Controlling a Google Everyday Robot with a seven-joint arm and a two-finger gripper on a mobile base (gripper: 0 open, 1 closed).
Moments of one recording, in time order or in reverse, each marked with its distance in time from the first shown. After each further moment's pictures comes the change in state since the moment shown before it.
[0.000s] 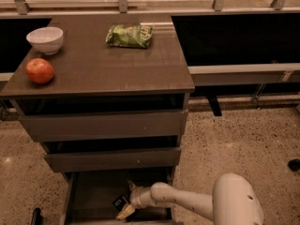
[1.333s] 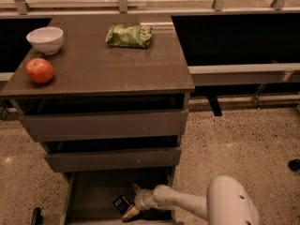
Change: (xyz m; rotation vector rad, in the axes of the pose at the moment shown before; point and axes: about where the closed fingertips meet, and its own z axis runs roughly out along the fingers) arm 0.052 -0.014 0.010 0.033 0.066 0.030
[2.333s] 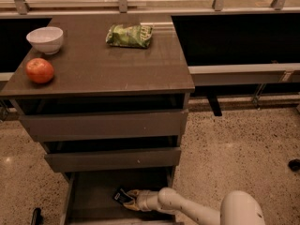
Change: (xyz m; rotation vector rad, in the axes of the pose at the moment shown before) arm -0.010 0.000 -0.014 0.031 -0.118 0.000
